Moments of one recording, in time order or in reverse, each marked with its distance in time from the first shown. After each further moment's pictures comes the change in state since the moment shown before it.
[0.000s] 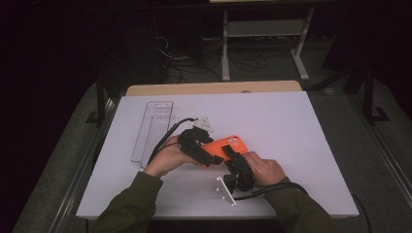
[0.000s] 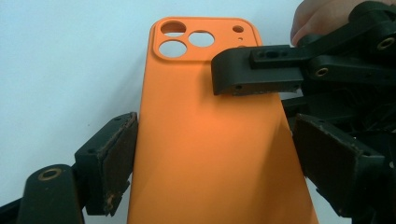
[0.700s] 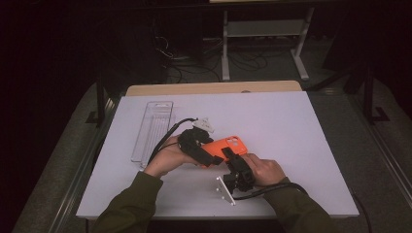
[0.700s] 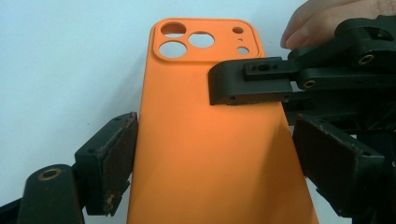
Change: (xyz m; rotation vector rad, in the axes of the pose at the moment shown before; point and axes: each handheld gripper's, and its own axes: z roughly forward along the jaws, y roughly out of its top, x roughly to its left) left arm 0.000 0.000 0.001 0.007 -0.001 0.003; right arm -0.001 0.001 0.000 0.012 0.025 -0.004
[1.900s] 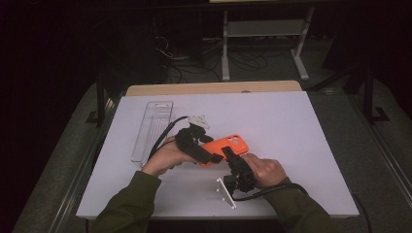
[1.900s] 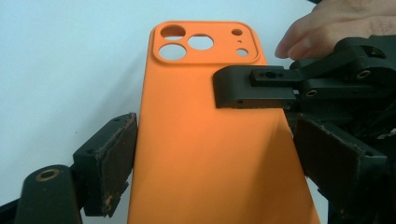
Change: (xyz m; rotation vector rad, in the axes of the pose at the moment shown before) left arm 0.004 -0.001 -0.009 -0.077 -0.070 -0.048; right arm -0.006 0.002 -0.008 -0.008 -0.066 -0.028
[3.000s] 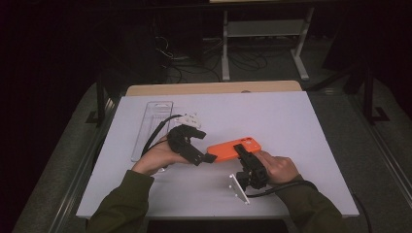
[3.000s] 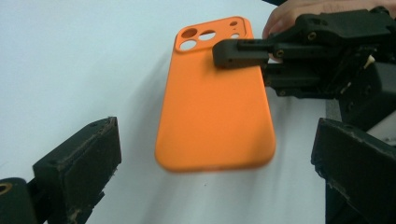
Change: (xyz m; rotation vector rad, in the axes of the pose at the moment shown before) left arm -0.002 -0.007 -0.023 -0.071 0.019 0.035; right arm -0.002 -0.034 -0.006 0.034 0.018 -0.008
